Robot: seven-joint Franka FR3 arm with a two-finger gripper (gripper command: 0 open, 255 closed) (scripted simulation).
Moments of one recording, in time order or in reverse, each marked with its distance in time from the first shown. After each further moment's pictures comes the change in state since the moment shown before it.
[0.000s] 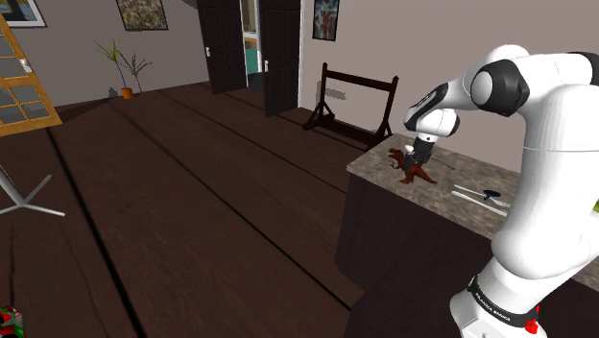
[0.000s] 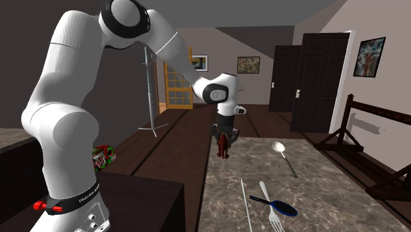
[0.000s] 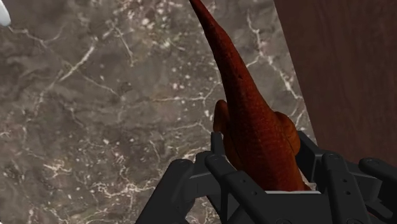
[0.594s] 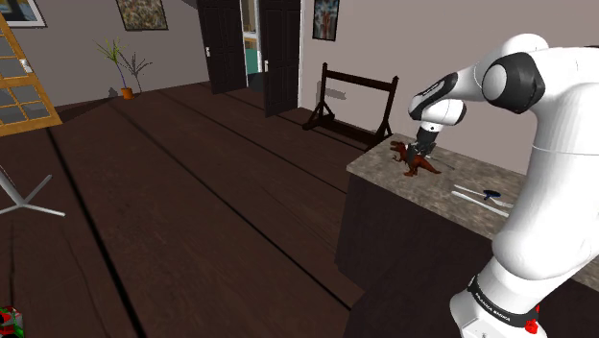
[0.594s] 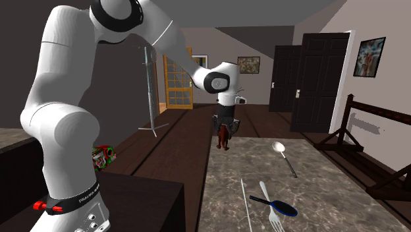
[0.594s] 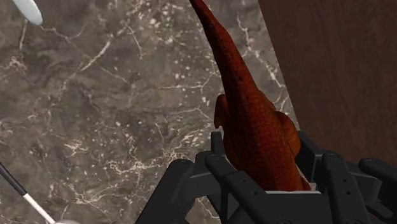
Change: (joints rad) arm 0.020 -0.078 -0.029 0.023 -0.059 -0.090 0.044
